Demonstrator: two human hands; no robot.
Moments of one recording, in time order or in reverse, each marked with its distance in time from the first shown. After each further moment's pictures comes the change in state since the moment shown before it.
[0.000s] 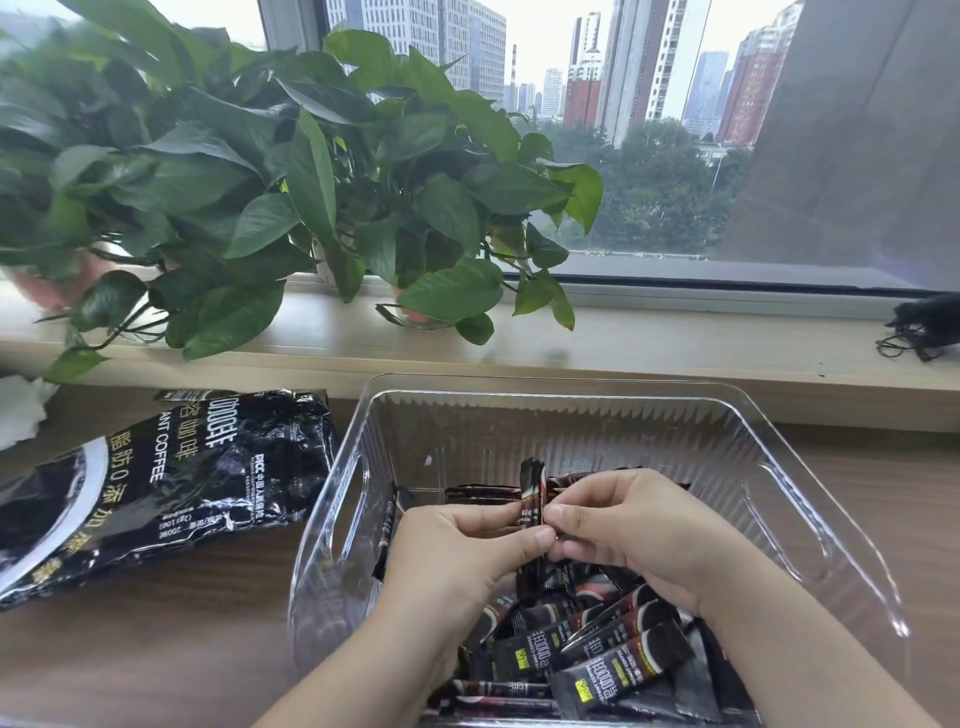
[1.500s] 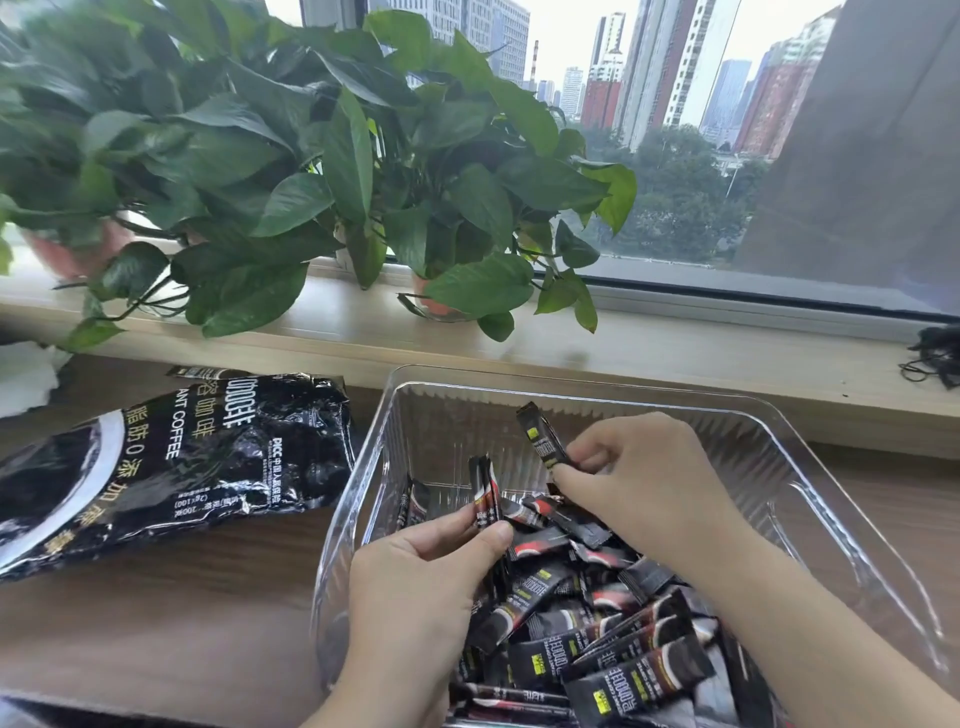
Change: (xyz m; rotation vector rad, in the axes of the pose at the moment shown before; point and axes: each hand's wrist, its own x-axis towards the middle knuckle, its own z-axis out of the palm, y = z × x) left_hand -0.013 -0.014 -0.017 -0.233 0.342 0.055; right_hand 0.014 -0.025 0.021 -0.935 0.450 -0.466
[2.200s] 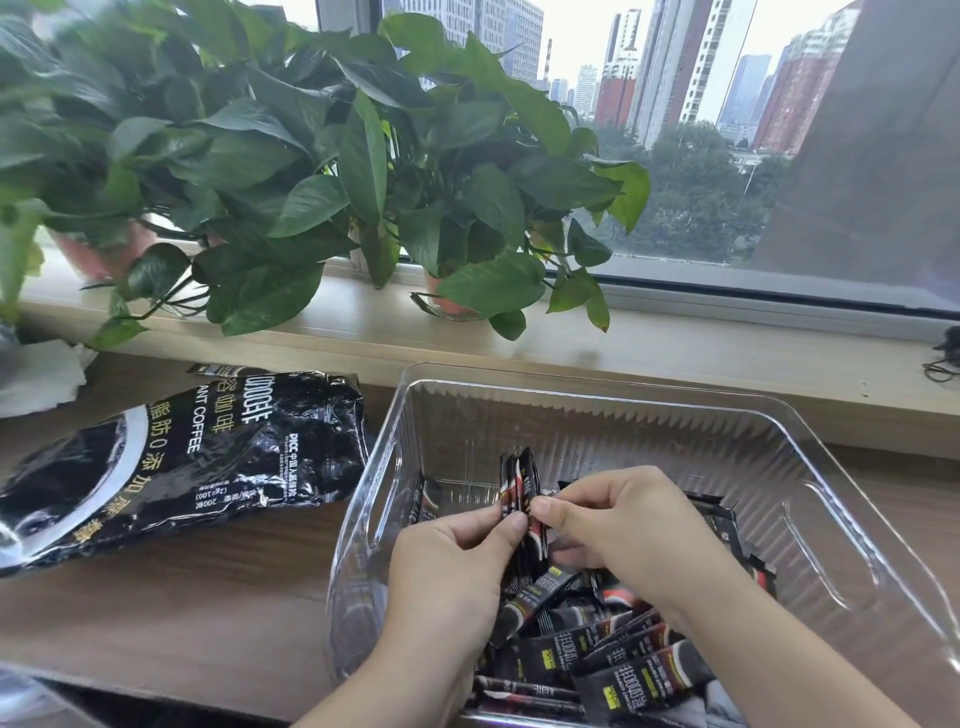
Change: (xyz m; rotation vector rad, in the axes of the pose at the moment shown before) left_hand 0.008 -0.005 0.008 0.215 -0.037 0.004; right_hand -0.028 -0.014 0.012 0.607 -0.301 0.368
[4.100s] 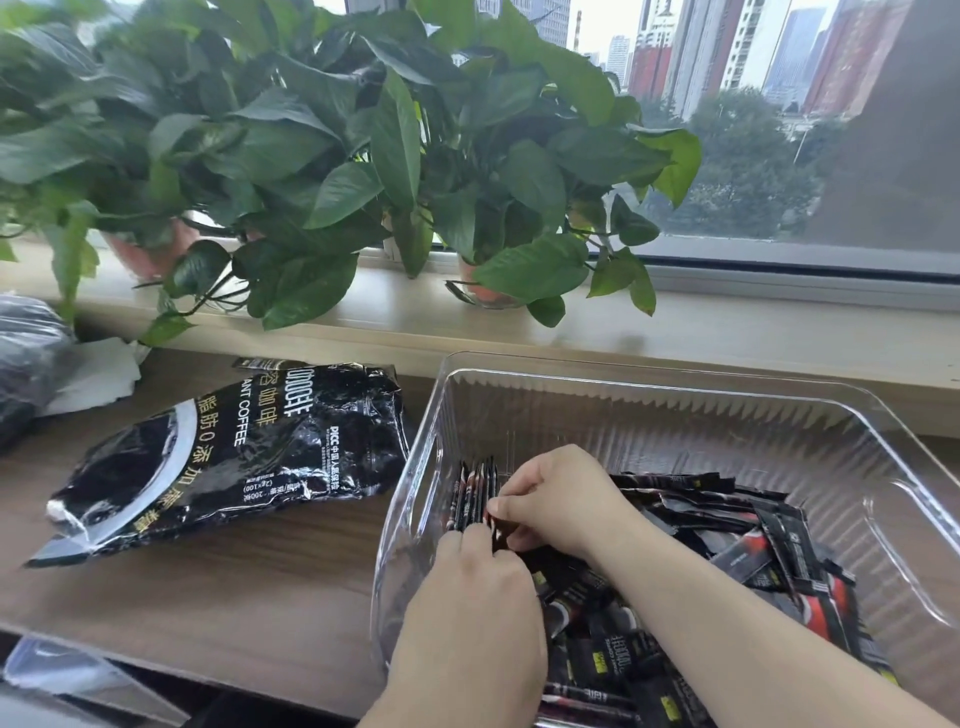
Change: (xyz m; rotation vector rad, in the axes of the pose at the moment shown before) left_hand -0.006 0.001 -0.027 1.422 -0.133 0.414; right_hand 0.070 0.007 0.068 -0.196 -0.144 0.028
